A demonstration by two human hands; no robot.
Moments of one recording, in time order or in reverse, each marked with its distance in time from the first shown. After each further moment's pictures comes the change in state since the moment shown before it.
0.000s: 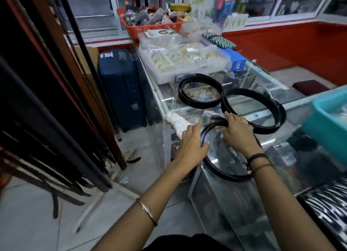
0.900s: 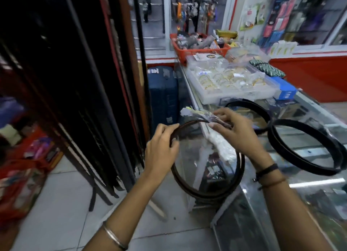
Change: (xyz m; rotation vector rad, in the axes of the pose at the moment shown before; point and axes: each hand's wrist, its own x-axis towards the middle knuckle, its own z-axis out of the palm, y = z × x) left_hand -0.068 -0.060 -0.171 0.258 0.640 -0.058; right_hand 0.004 -0.170 -0.052 0.661 0.012 -0.450
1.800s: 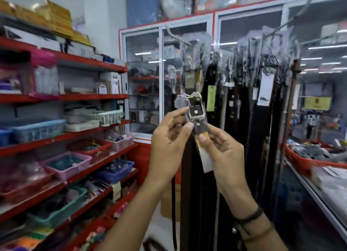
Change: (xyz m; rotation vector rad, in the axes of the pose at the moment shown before) left_hand 0.086 -0.094 -0.375 -0.510 0.593 0.254; right_hand 0.084 -0.387 0.220 1.144 -0.029 -0.522
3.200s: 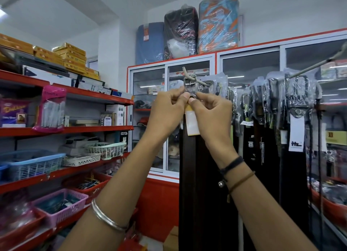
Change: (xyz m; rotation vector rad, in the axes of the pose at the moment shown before) left_hand 0.171 0.016 -0.025 0.242 -0.006 0.088; right_hand 0.154 -0.020 0.097 -0.264 0.145 -0.288
